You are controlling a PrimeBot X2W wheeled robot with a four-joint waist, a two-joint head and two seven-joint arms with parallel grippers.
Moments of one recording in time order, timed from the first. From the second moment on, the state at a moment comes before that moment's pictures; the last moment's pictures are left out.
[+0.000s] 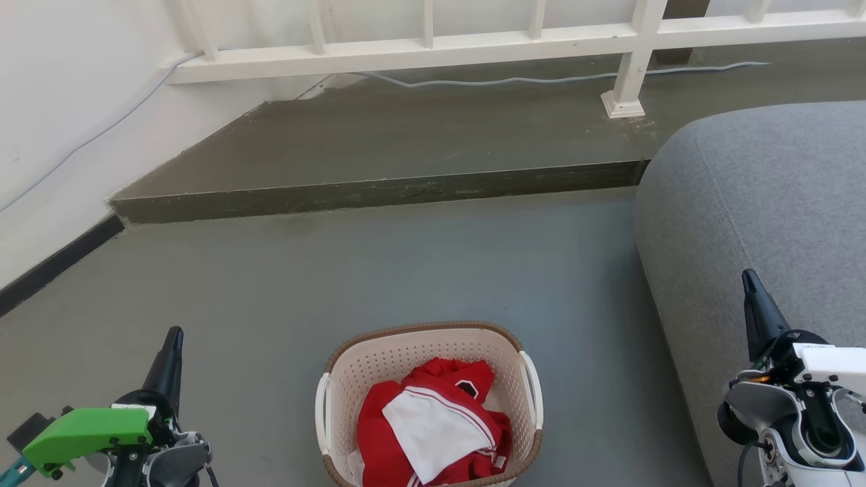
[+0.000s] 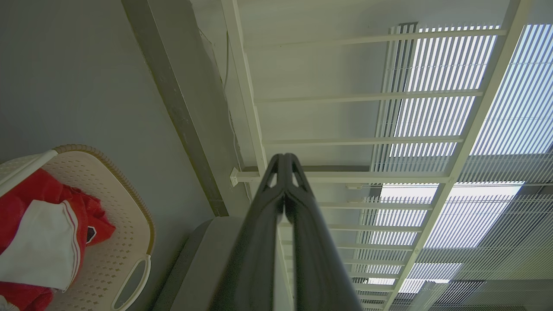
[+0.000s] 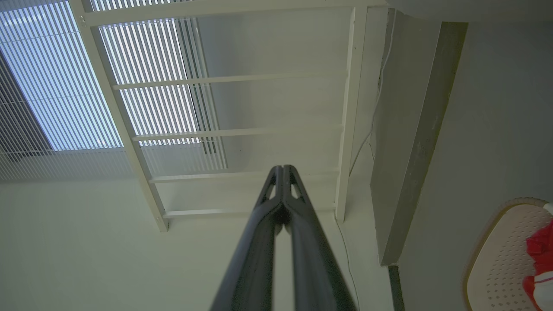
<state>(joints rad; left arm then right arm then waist) -0.06 0.05 0.06 0.27 -1.64 -0.12 0.10 -0.05 -0.08 -0.08 0.27 1.66 0.12 0.06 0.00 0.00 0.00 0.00</state>
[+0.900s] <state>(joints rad) -0.06 0.05 0.06 0.27 -1.64 -0.12 0.10 -0.05 -0.07 -0.08 0.27 1.66 0.12 0.06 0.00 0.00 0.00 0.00</state>
